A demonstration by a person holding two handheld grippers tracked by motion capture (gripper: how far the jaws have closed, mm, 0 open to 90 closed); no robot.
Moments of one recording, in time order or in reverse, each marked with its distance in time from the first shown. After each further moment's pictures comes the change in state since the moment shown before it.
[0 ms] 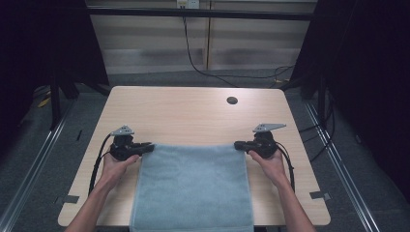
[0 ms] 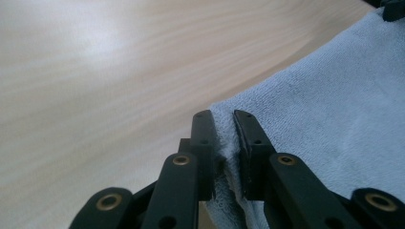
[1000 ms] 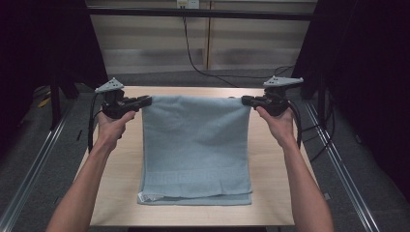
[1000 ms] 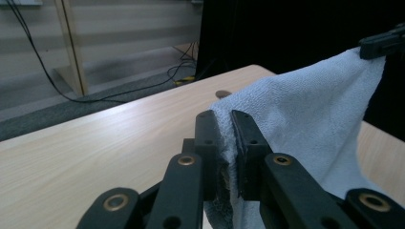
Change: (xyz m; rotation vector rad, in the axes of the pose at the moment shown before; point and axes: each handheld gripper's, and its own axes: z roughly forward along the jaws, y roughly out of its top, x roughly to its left) left arm -0.004 0.117 -0.041 -0.244 0.025 0.084; right arm -0.009 0.121 -0.052 -0.184 -0.119 -0.100
